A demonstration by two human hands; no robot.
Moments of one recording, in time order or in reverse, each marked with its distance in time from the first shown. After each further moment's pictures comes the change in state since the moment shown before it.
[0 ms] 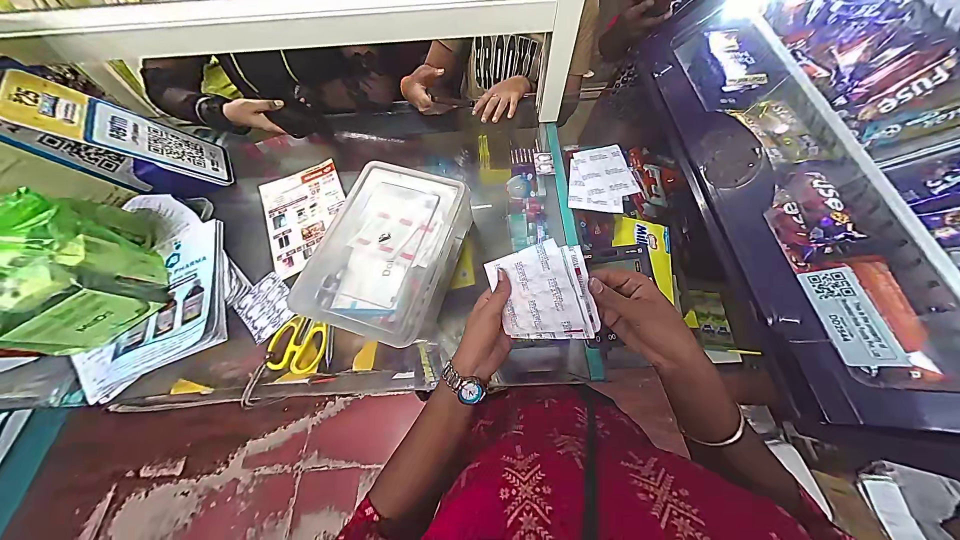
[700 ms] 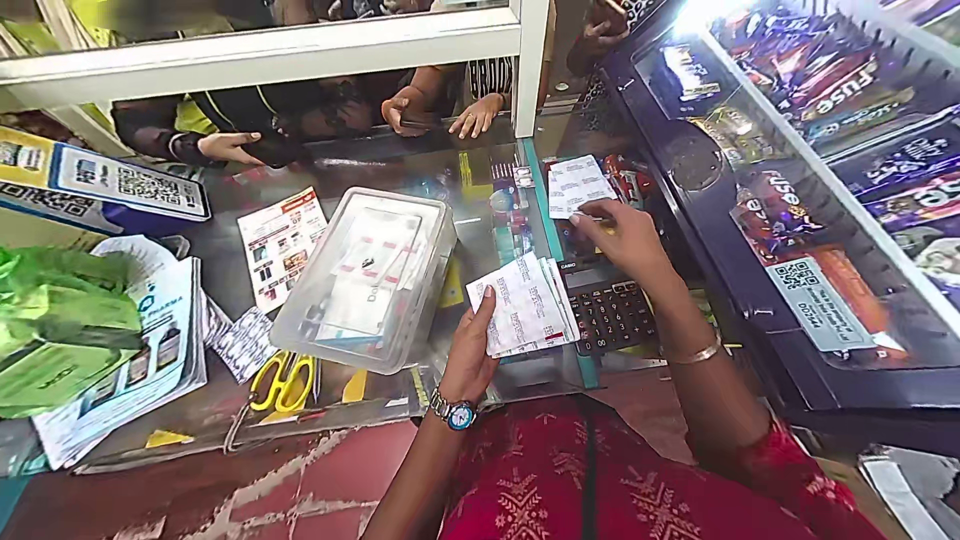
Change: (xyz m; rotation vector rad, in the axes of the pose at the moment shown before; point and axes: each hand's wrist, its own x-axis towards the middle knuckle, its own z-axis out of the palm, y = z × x) left_hand 0.000 0.001 -0.006 0.052 0.069 0.024; right_hand 0.065 -0.033 -0.039 -1.101 0.335 -0.309
